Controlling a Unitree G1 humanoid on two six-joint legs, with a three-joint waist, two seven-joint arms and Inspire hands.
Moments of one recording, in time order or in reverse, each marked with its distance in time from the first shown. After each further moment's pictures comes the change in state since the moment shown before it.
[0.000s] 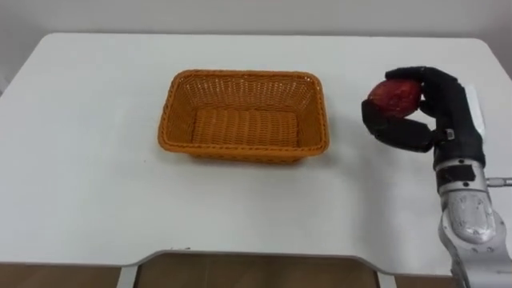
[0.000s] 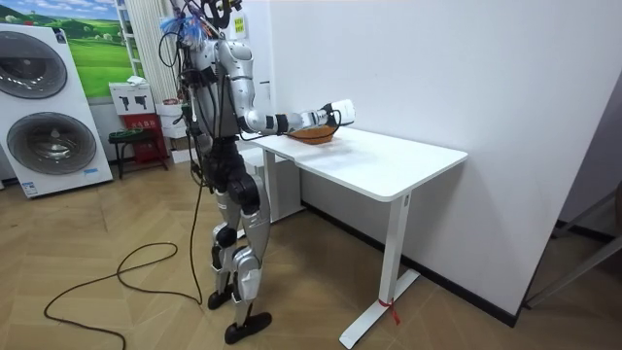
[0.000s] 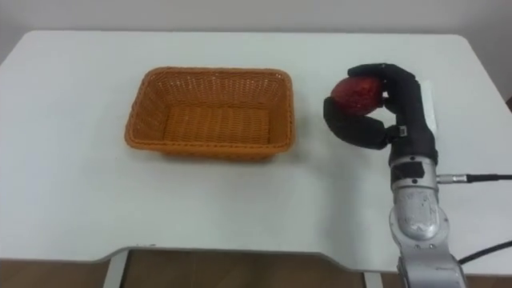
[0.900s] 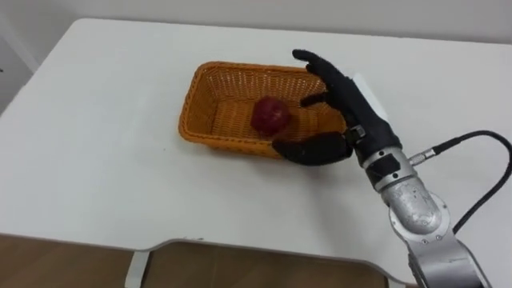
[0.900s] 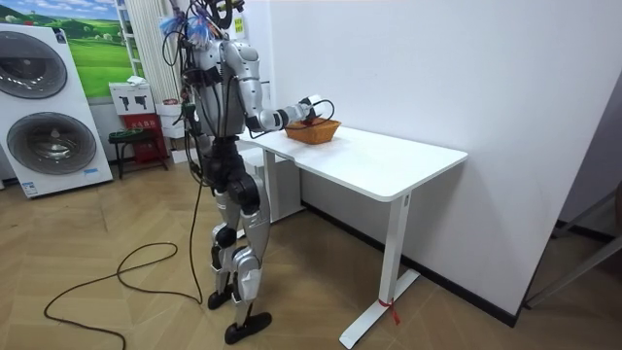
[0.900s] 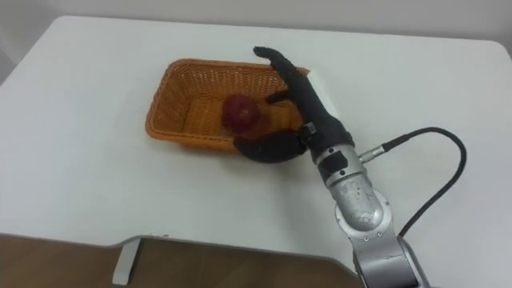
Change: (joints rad) left arm -0.063 -0.015 -0.116 -0.007 -0.005 0.029 -0.015; right arm -0.046 0.028 0.240 -0.104 -0.090 0.091 0.206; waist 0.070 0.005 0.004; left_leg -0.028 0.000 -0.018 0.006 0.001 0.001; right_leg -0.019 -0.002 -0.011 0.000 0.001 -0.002
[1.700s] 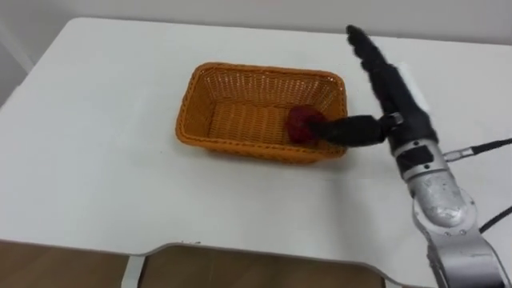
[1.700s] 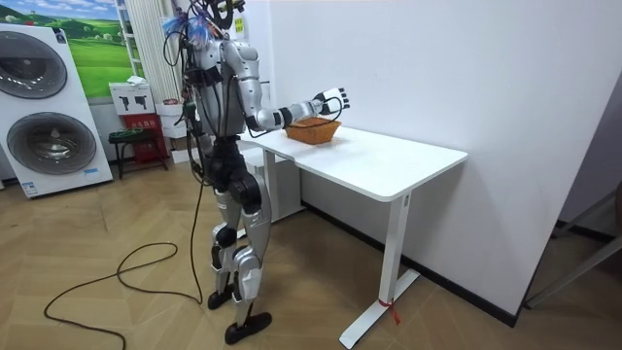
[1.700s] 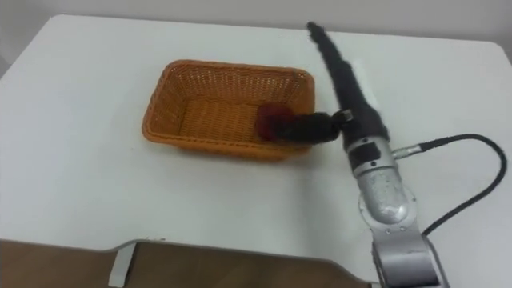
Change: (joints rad) left arm 0.051 -0.008 0.057 -0.040 0.004 -0.002 0.031; right arm 0.000 0.002 -0.273 -0.016 0.040 -0.005 -0.175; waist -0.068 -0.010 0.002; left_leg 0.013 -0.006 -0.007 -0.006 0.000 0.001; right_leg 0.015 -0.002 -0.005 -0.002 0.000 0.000
